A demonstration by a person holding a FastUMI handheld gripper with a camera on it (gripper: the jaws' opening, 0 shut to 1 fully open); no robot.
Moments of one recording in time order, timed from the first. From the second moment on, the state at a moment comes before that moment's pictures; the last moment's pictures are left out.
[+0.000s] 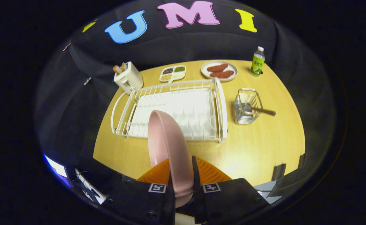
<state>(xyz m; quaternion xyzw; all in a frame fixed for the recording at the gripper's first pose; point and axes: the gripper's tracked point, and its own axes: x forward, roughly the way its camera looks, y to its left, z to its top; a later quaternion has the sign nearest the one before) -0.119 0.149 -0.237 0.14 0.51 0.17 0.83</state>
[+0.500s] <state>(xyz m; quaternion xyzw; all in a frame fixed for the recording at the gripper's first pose) -0.147 0.161 -0.321 0.20 0.53 0.18 0.80</state>
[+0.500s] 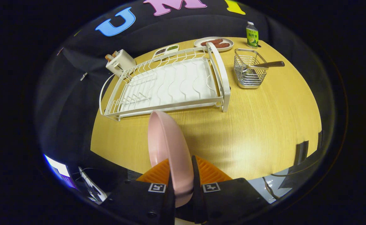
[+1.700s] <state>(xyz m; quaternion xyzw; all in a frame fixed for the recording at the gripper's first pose) -0.094 0.076 -0.331 0.16 0.41 0.11 0.89</state>
